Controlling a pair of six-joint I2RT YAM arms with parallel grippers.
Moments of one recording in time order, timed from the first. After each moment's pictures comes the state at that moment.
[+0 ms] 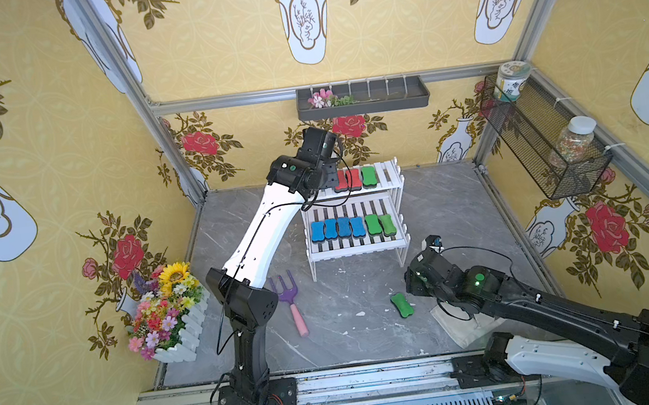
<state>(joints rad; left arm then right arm) -0.59 1.99 2.40 -1.18 -0.32 -0.46 0.82 1.02 0.71 -0.68 0.34 0.87</state>
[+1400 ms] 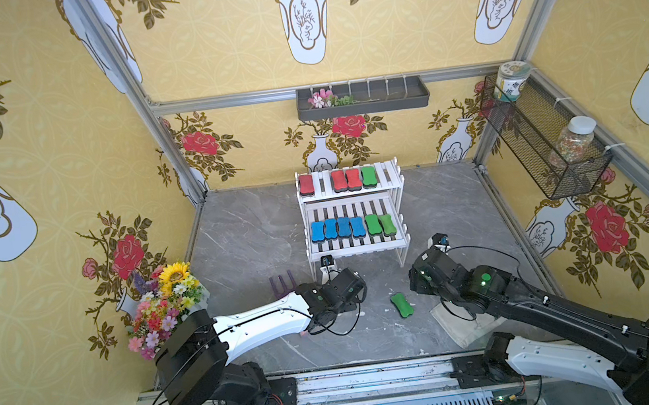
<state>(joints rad) -1.01 1.44 0.80 -0.47 -0.33 -0.98 0.80 0.98 0.72 -0.72 0.37 0.90</state>
